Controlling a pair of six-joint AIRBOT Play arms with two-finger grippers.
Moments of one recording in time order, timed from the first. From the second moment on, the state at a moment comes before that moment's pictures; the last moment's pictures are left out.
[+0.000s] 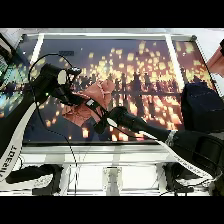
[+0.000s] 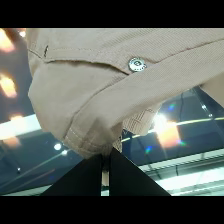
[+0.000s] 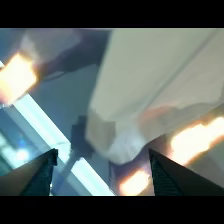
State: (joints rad) left arm -0.38 -1.38 1.35 1.68 -1.48 -1.58; right arm 0.91 -1.59 1.22 -1.51 0.77 1.61
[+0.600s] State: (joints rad) left arm -0.38 -1.38 1.35 1.68 -1.47 -1.58; right arm 0.87 -1.67 1.24 -1.32 0.73 1.60
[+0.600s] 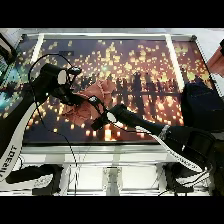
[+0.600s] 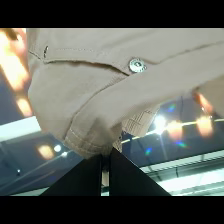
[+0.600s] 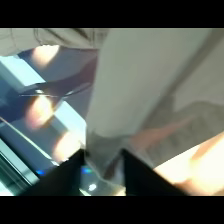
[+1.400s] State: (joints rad) left arm -0.35 -1.04 1.35 1.75 -1.33 -1.38; right arm 0.63 -1.11 1.24 -1.52 0.76 1.61
